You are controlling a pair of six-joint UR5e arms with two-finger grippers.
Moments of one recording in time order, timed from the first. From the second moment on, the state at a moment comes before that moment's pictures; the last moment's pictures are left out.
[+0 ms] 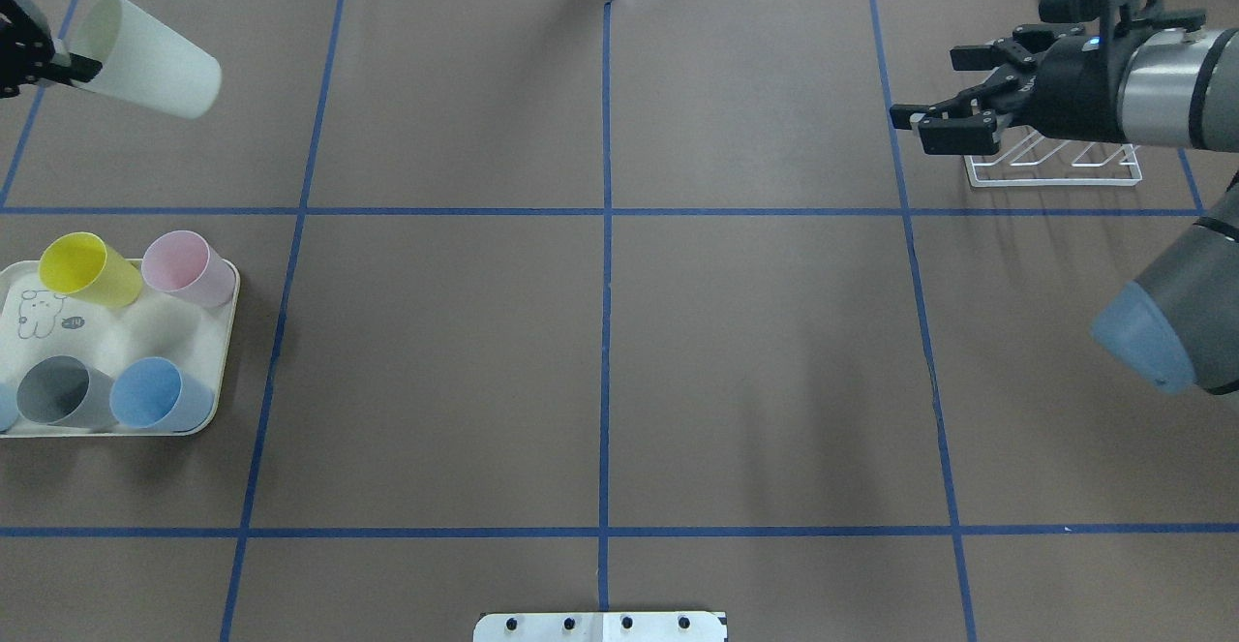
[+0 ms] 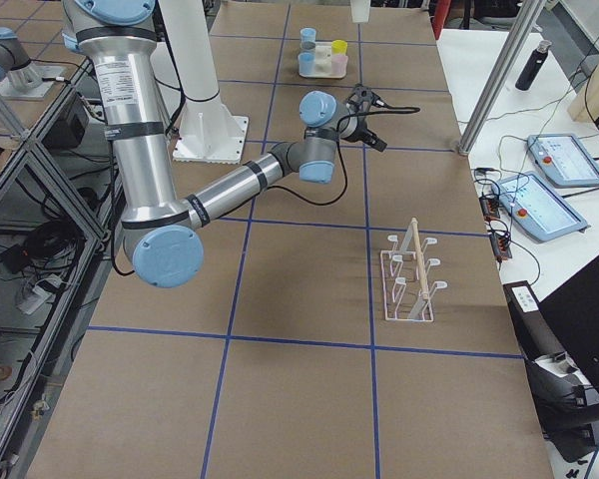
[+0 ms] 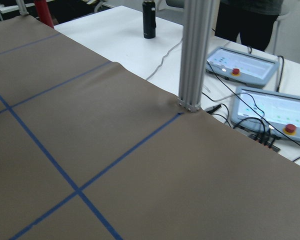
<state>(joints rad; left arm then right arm) -1.25 -1.79 -1.96 -2.14 -2.53 -1.57 0.93 -1.37 1.89 -0.62 1.93 0.47</state>
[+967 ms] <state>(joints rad) -1.02 -2.02 -1.97 -2.14 -2.51 -2.07 0.45 -1.13 1.82 -0.45 1.45 0.25</state>
